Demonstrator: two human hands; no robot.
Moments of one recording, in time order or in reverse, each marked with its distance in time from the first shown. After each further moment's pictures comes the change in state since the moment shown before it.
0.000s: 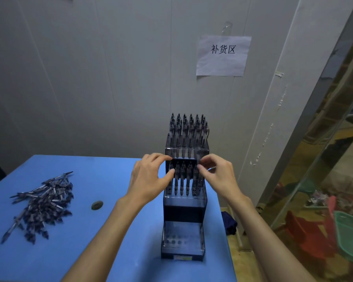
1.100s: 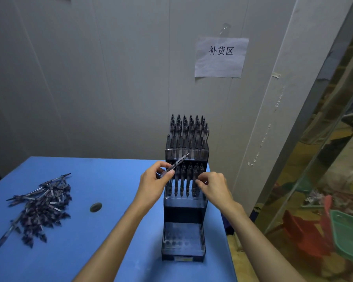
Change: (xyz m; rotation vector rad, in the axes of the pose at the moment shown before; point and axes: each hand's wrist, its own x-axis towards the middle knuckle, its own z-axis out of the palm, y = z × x) left_hand -0.008 0.003 0.017 -0.690 -0.088 -0.348; right_hand -0.014 0.025 0.030 -0.272 -0.147 0.148
